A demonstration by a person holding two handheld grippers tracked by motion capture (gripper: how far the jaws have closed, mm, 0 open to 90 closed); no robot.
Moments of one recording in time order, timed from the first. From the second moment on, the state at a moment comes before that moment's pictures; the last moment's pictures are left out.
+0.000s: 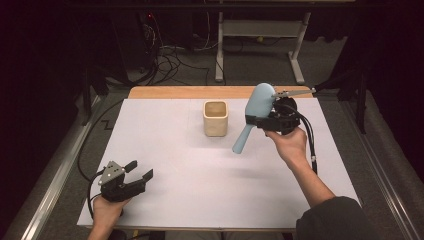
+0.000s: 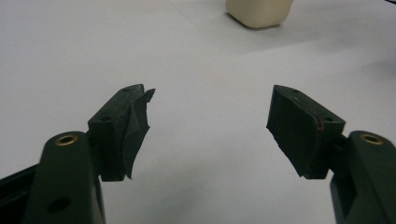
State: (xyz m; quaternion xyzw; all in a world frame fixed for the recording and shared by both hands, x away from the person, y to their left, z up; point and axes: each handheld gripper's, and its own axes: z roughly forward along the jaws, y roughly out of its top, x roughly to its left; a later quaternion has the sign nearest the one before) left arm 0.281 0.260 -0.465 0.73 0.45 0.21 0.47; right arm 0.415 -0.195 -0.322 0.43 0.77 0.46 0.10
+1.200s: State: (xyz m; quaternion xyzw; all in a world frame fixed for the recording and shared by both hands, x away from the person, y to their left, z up) left arm 0.282 0.261 -0.466 0.73 0.46 0.21 0.47; right arm 0.449 -0.170 -0.294 0.43 0.77 0.46 0.11
